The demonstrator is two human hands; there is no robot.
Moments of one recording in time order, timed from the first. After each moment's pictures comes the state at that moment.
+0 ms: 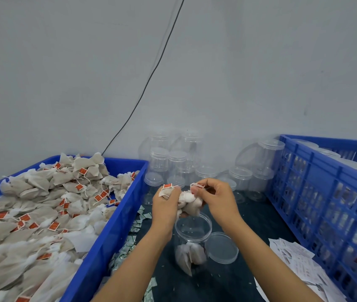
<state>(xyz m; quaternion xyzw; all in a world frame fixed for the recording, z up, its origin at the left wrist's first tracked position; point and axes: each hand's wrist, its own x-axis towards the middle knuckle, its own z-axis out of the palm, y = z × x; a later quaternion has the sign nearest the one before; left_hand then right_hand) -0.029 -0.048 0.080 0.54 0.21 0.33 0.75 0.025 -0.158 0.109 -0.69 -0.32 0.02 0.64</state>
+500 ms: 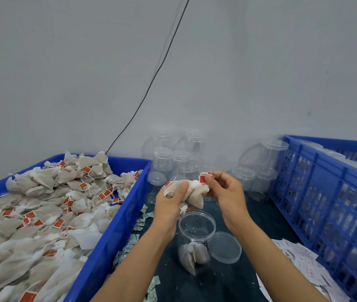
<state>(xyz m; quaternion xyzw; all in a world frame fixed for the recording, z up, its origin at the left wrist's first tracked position) -0.043 -0.051 0.091 0.51 0.12 0.29 0.80 0.026 -0.159 0.113 -0.59 -0.24 0.05 0.77</state>
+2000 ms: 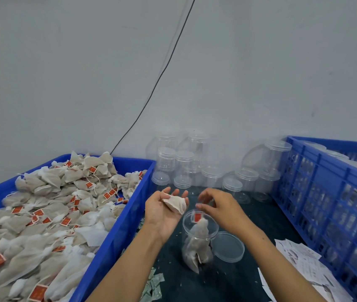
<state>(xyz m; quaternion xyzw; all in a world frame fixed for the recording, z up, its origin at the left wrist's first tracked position) -0.062 -0.032 0.092 0.22 0.12 0.19 0.95 0.034 -0.167 0.093 -0.84 -0.41 -0.04 0.35</state>
